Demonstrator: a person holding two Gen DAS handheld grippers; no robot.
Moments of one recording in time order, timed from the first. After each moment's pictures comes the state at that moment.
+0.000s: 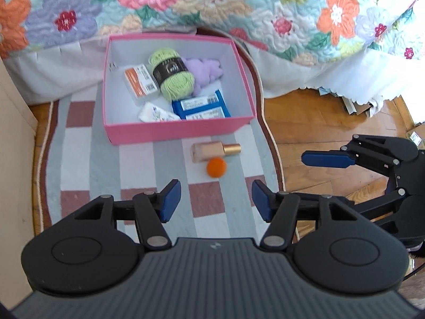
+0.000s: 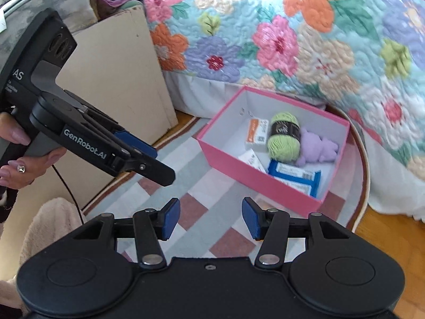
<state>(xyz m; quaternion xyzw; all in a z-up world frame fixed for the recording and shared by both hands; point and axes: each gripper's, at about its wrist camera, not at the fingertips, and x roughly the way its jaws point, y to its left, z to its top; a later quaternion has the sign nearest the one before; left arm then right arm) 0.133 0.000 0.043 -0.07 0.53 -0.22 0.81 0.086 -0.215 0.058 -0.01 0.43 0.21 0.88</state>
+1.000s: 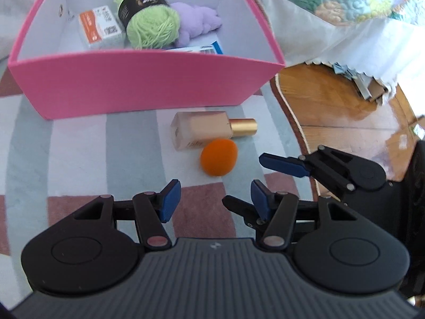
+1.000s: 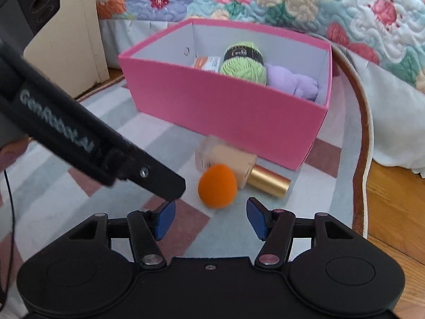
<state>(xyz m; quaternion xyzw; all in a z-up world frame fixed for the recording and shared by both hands) 0.160 -0.061 -0.137 -0.08 0.52 -0.25 0.81 0.110 -0.216 -0.144 -0.05 0.40 0.11 0.91</state>
